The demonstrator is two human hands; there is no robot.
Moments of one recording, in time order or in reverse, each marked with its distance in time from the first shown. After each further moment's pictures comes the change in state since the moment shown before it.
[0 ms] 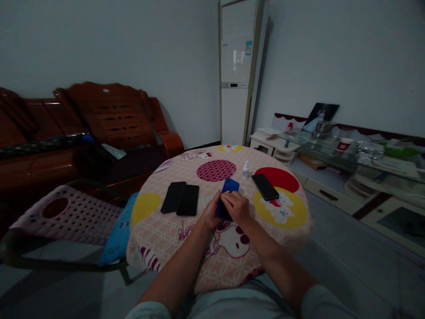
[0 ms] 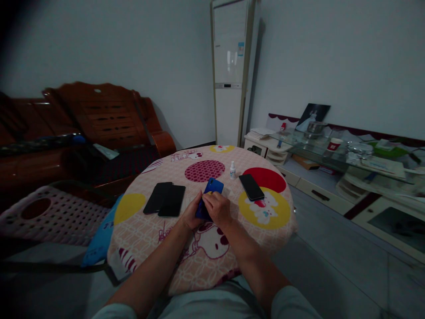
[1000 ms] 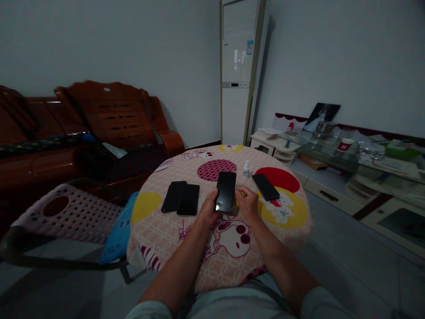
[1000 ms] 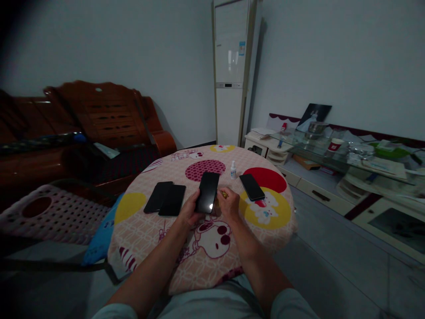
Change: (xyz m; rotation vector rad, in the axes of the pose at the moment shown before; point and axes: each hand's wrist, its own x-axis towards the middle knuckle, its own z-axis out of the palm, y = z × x) left_hand 0.005 0.006 -0.007 0.076 0.074 0.330; right_hand 0.007 0.021 -0.011 0.266 0.199 0.493
